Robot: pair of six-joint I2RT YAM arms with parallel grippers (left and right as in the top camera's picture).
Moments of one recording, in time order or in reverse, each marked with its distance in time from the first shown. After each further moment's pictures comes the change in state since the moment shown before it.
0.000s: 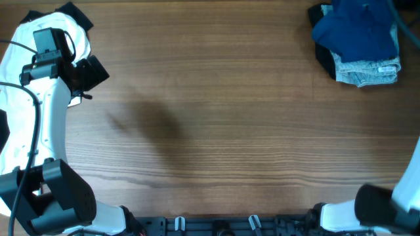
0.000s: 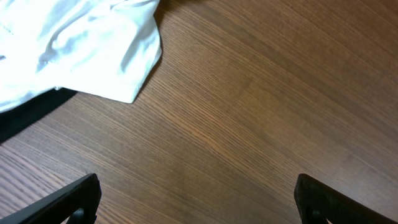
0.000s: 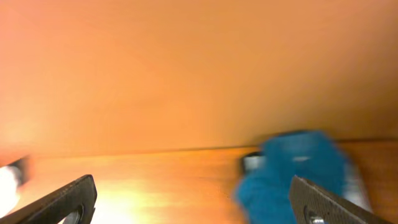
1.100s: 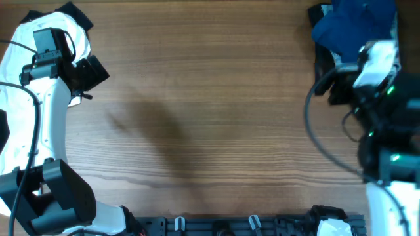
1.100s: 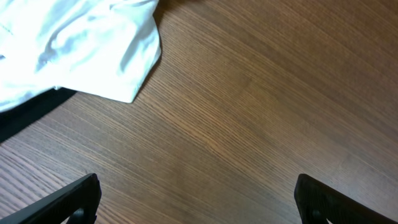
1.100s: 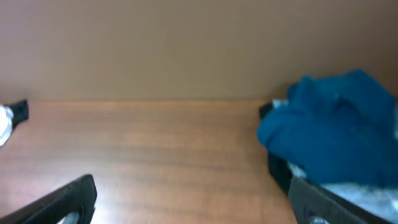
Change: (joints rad) left arm 0.000 0.000 0.000 0.000 0.001 0.000; right arm 0.110 -0.704 -1.259 0.620 0.068 -0.022
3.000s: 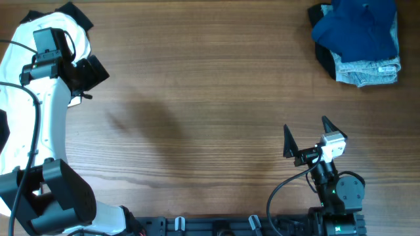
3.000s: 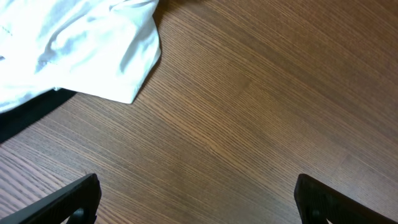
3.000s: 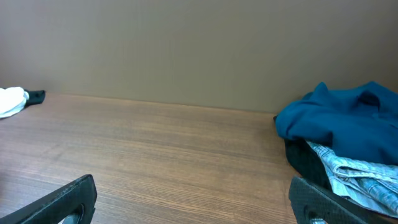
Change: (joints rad) left arm 0.000 0.000 0.000 0.002 0.000 0.000; right arm 0.172 -0.892 -0.870 0.312 0.129 -0.024
